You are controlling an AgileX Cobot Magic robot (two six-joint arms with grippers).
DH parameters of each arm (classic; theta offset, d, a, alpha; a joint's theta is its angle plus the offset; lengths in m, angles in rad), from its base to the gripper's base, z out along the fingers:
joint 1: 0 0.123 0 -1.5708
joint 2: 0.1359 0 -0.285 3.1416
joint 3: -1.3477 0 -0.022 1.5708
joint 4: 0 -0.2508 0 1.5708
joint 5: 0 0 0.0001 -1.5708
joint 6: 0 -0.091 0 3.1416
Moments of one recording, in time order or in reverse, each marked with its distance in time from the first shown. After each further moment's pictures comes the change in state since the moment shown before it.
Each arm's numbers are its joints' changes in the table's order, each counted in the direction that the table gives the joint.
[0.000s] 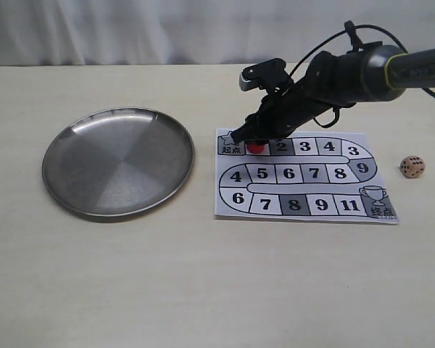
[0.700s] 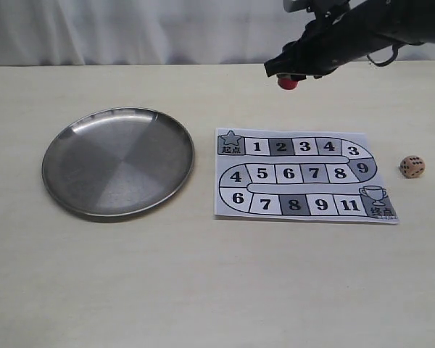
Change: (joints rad) left arm 0.000 0.000 0.000 0.000 0.000 0.000; right arm -0.085 -0.257 -0.004 0.076 0.028 -0.084
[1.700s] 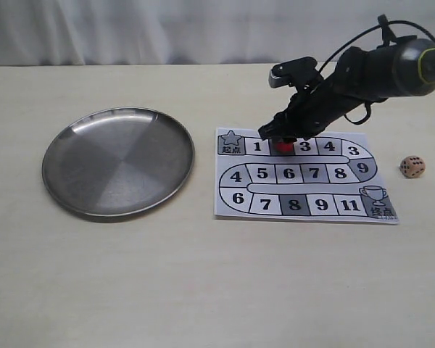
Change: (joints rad) left arm 0.000 0.000 0.000 0.000 0.000 0.000; right arm 0.000 0.199 -0.047 0.014 -0.004 -0.004
